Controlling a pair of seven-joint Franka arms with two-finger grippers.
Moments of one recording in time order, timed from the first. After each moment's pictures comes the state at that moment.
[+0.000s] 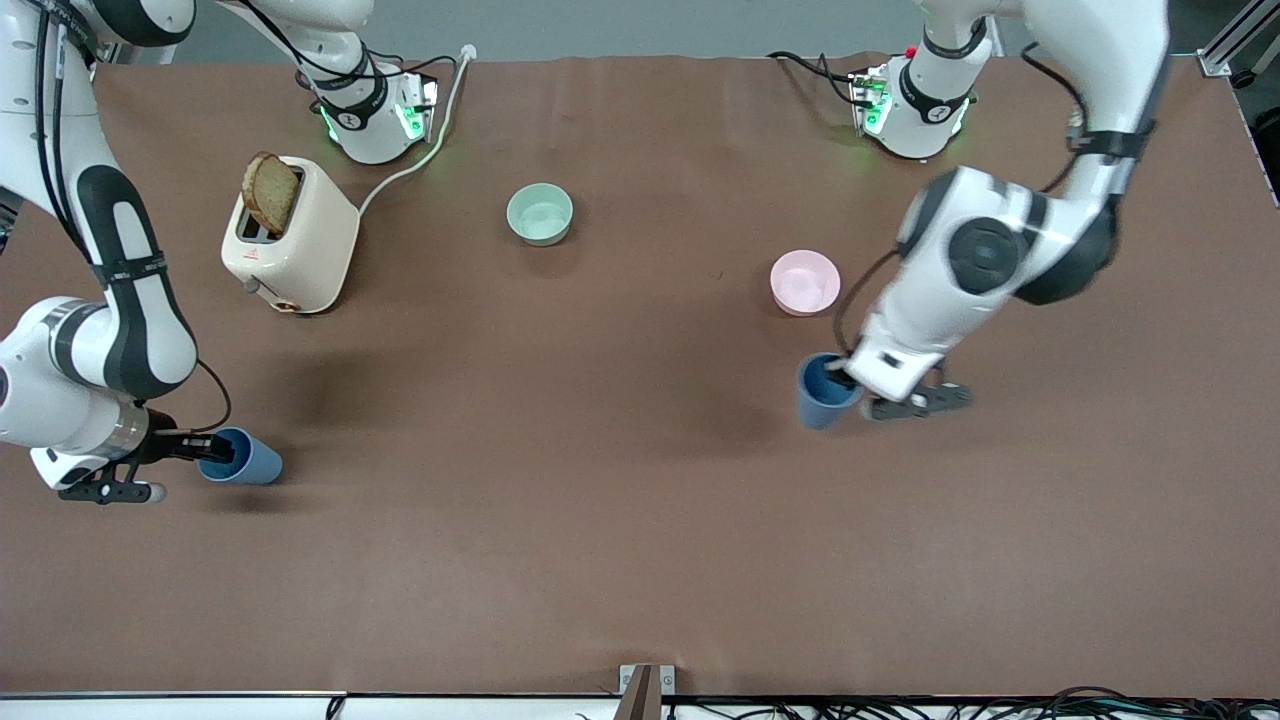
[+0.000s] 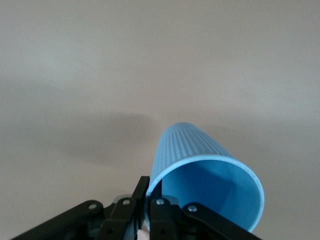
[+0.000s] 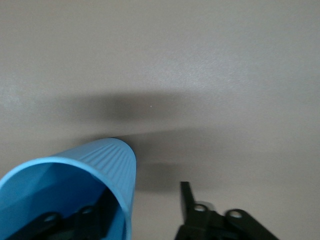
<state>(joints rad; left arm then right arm) -0.15 0.34 -0.36 -1.83 0.08 2.18 -0.74 -0.25 0.63 0.02 -1.69 0.01 2.31 -0.20</state>
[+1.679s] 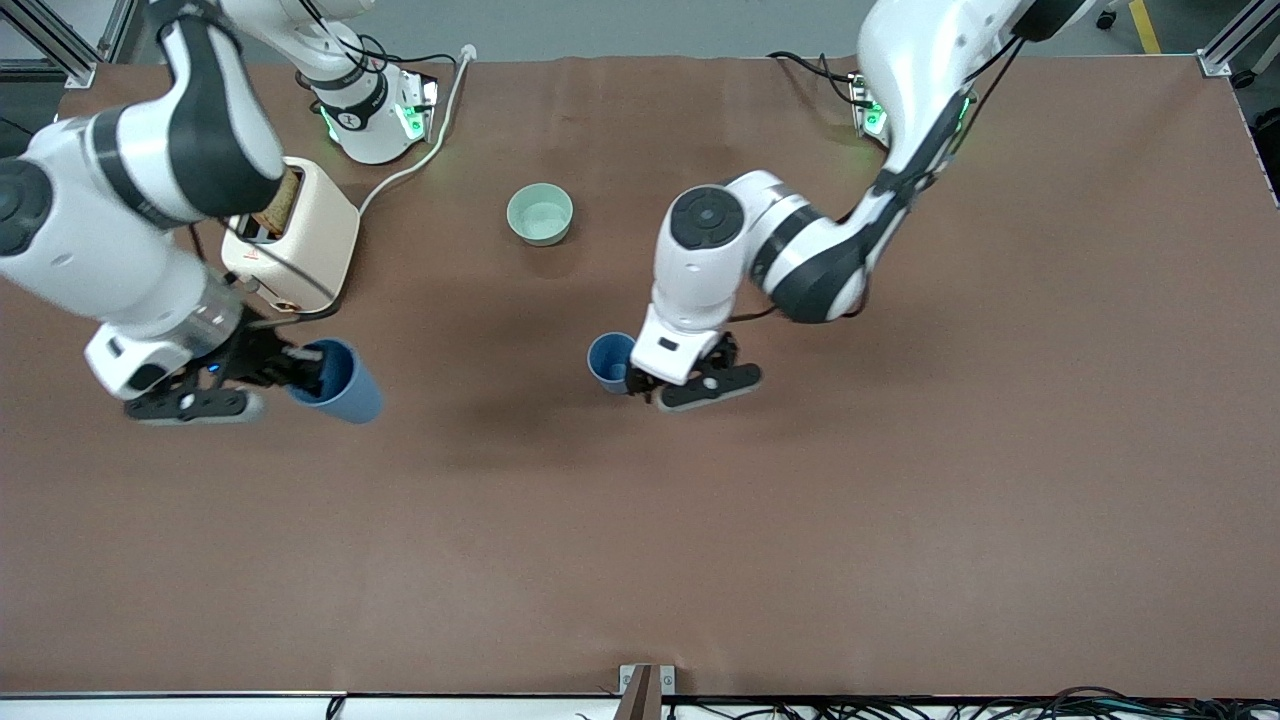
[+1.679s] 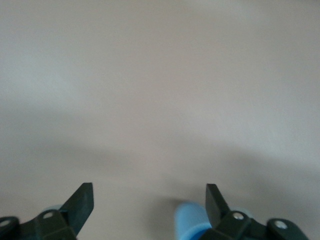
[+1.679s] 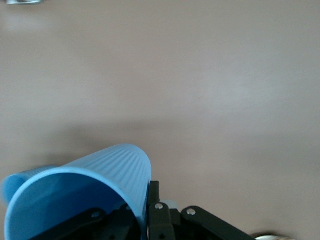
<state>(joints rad) -0.43 0.58 -0.32 -1.41 0.33 2.12 -1.09 0.19 0.18 0.05 -1.67 0.10 1.93 0.22</state>
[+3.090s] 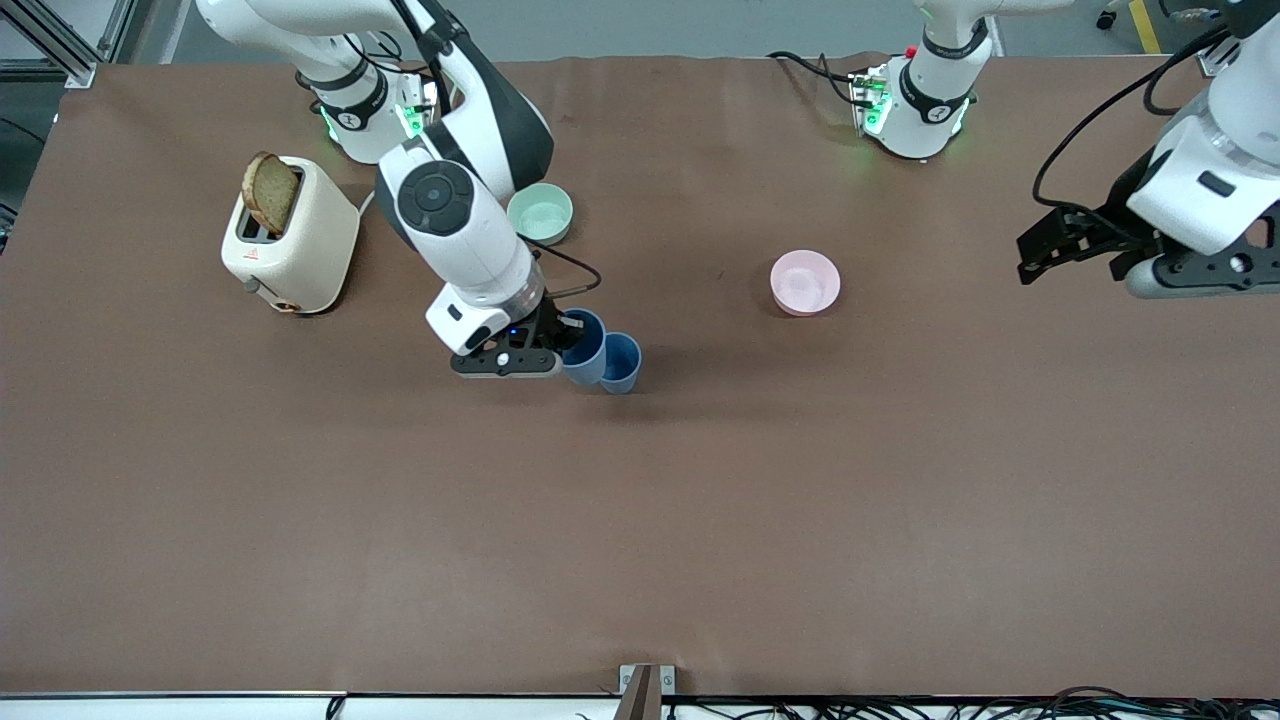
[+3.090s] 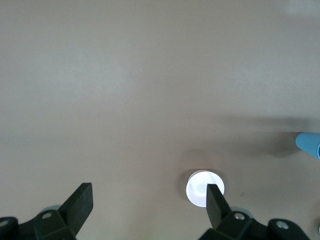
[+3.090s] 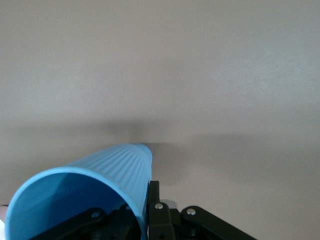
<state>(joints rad) -0.02 0.04 -0.16 -1.47 0.00 1.54 -0.23 0.57 0.38 0.05 -1.70 0.10 2.18 0.60</state>
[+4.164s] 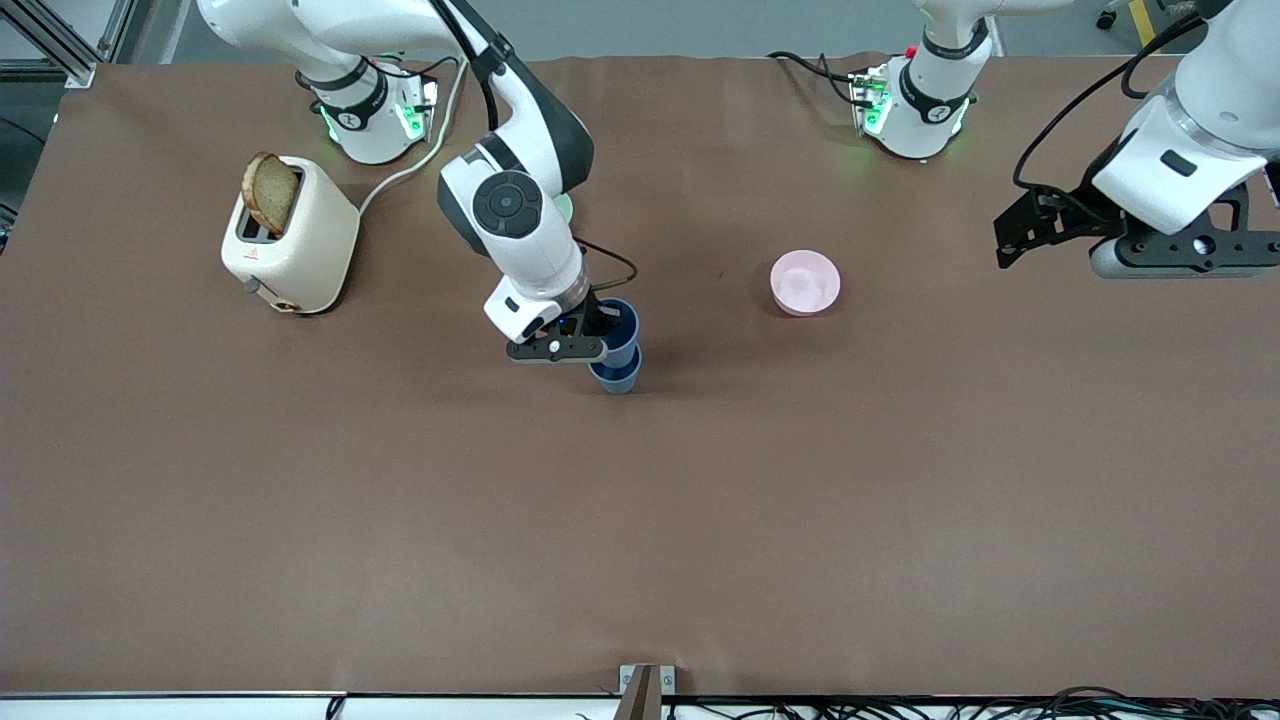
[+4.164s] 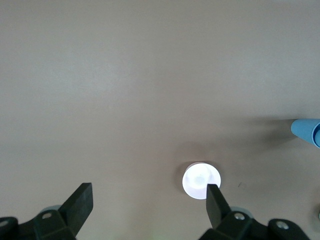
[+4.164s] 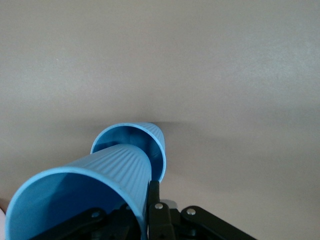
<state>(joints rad) -0.03 0.03 -0.22 -1.50 0.00 1.54 -0.22 0.65 0.43 0.05 -1.77 0.10 2.29 0.66</state>
